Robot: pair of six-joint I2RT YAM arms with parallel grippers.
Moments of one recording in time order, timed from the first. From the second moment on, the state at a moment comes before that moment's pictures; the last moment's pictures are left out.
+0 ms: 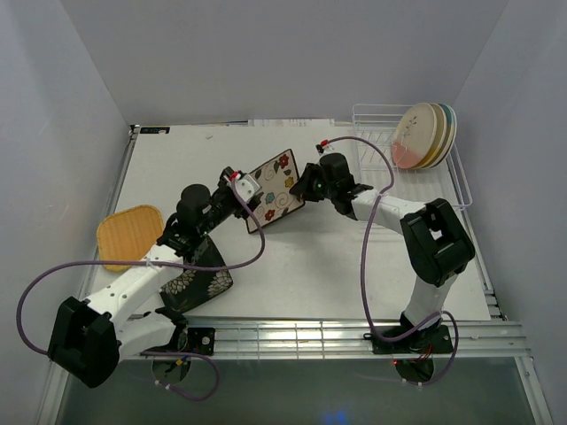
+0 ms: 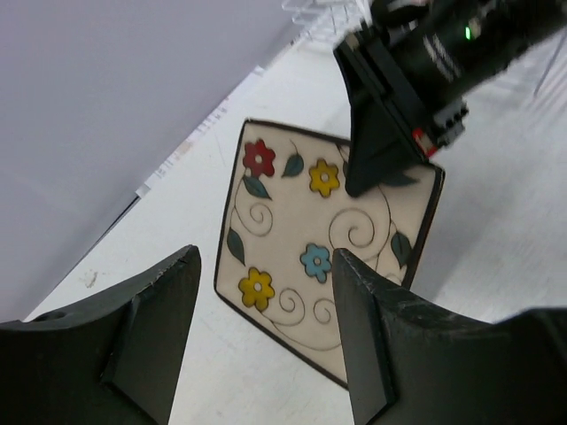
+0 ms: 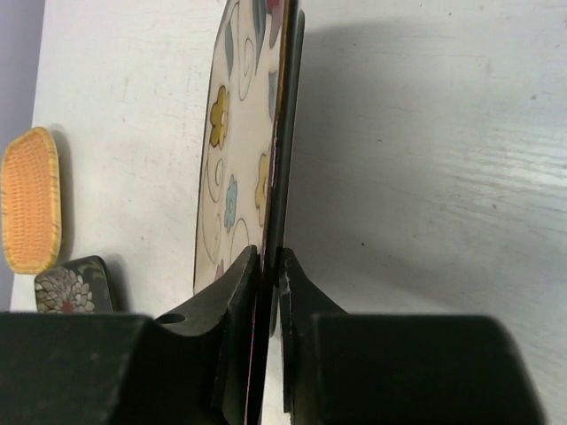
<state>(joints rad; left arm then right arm) -0.51 1.10 0.64 0.35 0.23 0.47 0.57 1.80 1.09 0.21 -0.18 0.65</state>
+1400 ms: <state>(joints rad) -0.51 1.07 0.55 0.43 0.07 0.24 0.60 1.57 1.58 -0.42 0.26 0.13</state>
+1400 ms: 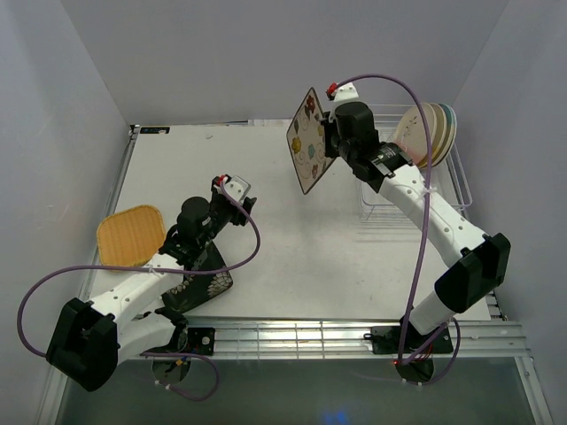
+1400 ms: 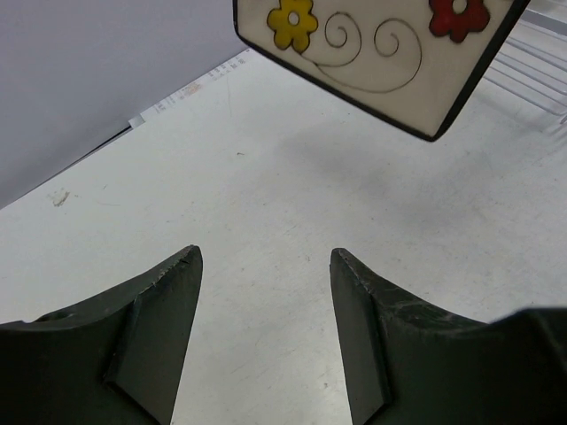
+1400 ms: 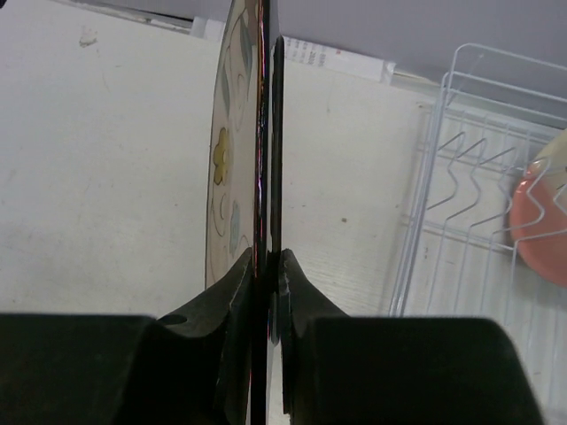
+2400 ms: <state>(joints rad) -0.51 1.09 0.53 0.44 0.09 0.24 0.12 1.60 1.96 -0.73 0.18 0.01</state>
